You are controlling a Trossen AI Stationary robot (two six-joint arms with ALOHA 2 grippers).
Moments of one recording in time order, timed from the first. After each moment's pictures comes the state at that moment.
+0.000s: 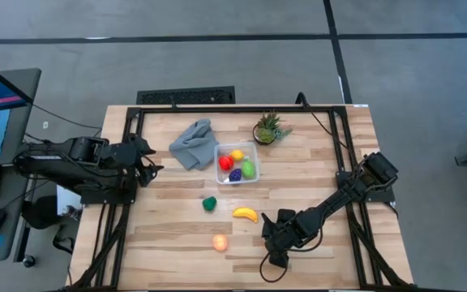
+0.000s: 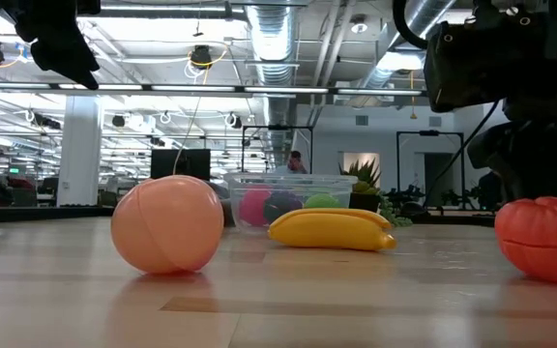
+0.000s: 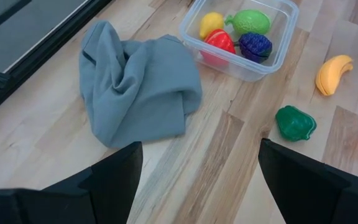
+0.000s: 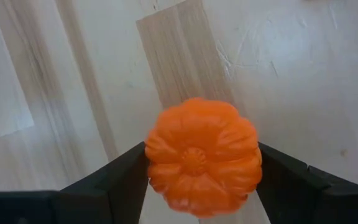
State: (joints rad) left arm -0.07 0.61 0.81 -1.04 -0.35 -0.49; right arm 0.61 1.87 1.10 -0.52 0.04 0.87
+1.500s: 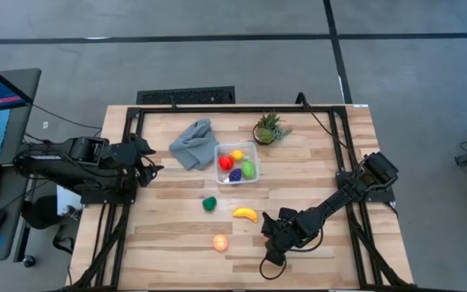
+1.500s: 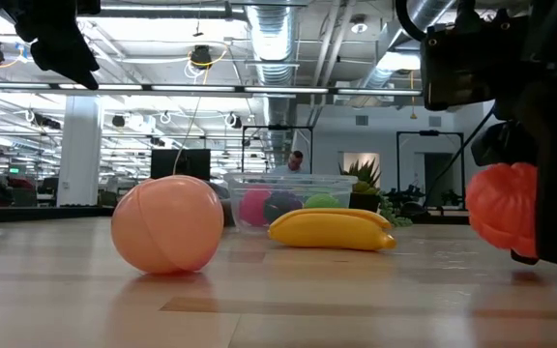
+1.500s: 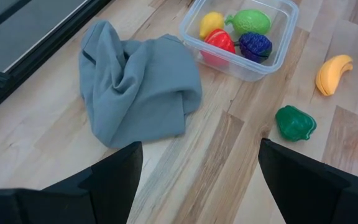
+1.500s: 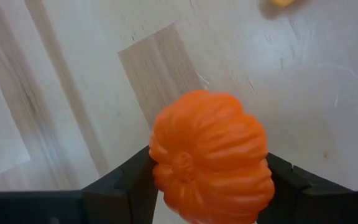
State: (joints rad) left arm -0.07 0.61 0.81 -1.04 -0.35 -0.49; right arm 0.62 1.86 1.10 -0.51 0.11 0.97
